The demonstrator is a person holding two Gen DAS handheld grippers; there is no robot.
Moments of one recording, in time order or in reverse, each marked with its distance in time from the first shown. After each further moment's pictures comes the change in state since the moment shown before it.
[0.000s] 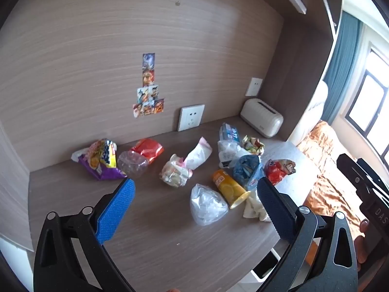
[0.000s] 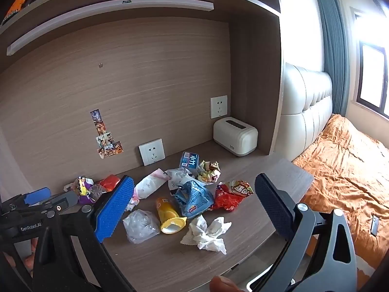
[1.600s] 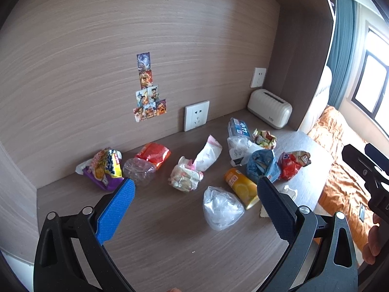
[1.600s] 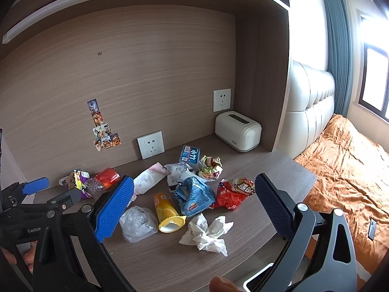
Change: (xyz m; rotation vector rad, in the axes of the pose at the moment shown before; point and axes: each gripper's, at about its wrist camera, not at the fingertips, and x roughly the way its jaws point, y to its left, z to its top) left arm 0.026 0.000 0.006 0.102 0.026 0.060; right arm 0.027 0.011 -0.003 -0.043 0.042 -0.010
